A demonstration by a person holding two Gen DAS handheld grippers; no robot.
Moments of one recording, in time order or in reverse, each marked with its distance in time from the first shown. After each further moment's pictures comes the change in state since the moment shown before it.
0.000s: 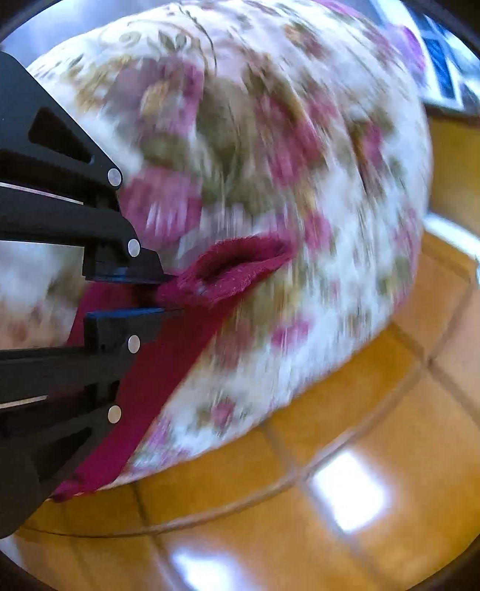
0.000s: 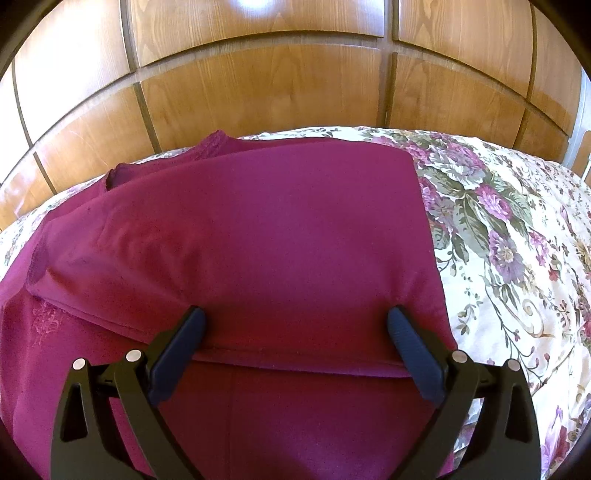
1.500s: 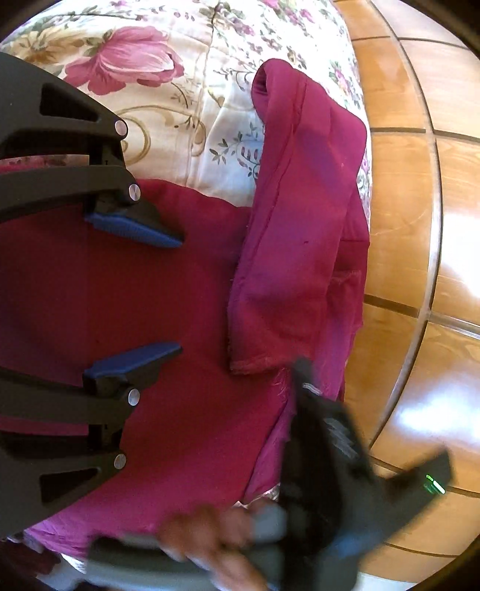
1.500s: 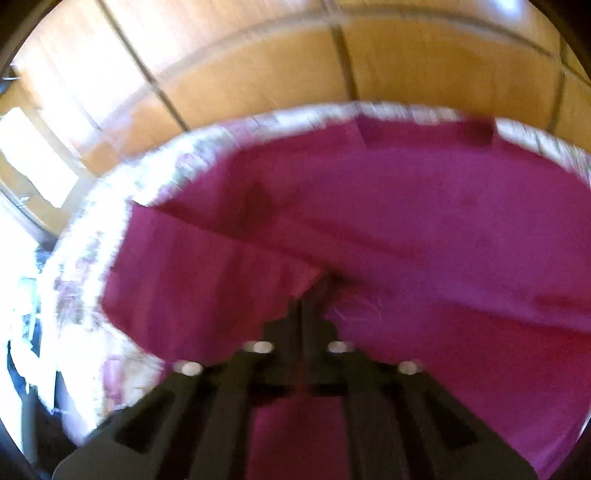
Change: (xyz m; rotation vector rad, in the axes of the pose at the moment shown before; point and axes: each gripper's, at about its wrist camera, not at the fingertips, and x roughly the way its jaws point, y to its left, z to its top) left arm -0.005 -0.168 -0.284 0.858 0.190 -0.293; right arm -0.042 0.163 0.019 -0.144 0.183 0.423
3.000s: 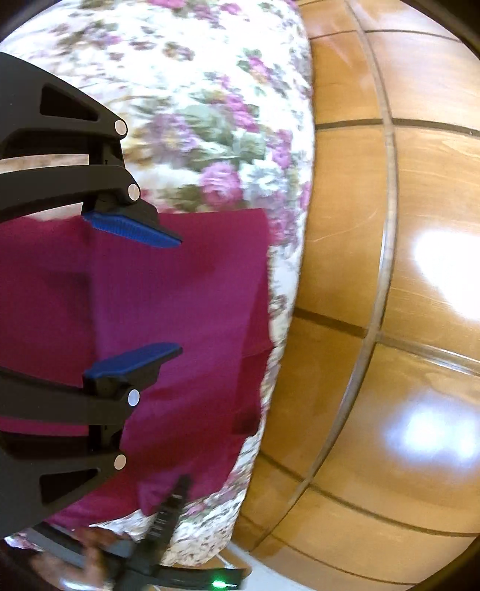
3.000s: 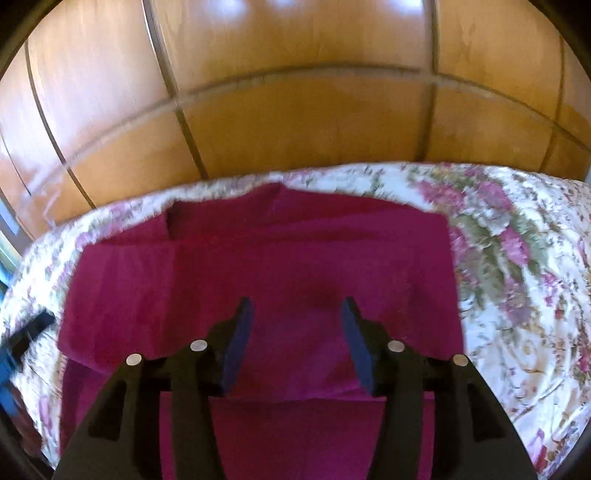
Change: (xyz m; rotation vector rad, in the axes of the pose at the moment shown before) left arm 0.025 0.003 0.136 -0.029 -0.048 0.051; right arm -0.054 -0.126 0.015 0.119 -0.158 -0.311
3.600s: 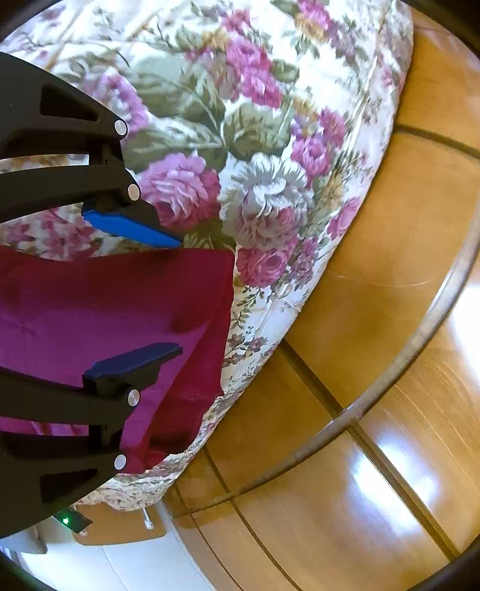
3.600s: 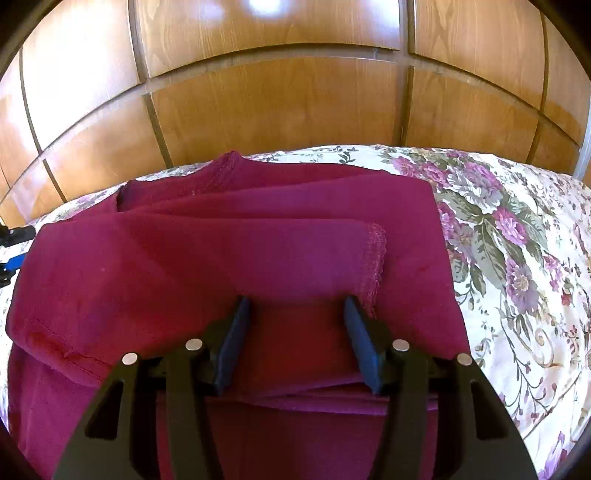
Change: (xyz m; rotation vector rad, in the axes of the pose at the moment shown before) left arm 0.078 0.103 0.049 -0.339 0.151 -0.190; right arm 0.029 -0.029 -0.030 0.003 -0.075 -0.067
